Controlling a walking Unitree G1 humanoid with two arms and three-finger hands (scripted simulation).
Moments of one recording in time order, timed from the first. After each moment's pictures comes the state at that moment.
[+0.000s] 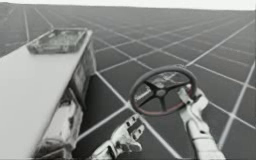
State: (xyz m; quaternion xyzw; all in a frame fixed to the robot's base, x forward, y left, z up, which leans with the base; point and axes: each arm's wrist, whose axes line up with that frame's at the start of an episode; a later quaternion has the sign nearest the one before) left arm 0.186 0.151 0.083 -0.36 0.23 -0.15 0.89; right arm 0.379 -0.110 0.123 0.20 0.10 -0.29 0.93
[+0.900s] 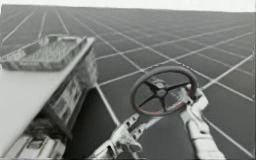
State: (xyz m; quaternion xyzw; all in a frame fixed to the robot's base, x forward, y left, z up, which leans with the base) left arm 0.187 0.150 0.083 -0.36 0.23 -0.15 0.89; right arm 0.378 -0.112 0.121 0.20 0.10 -0.29 0.93
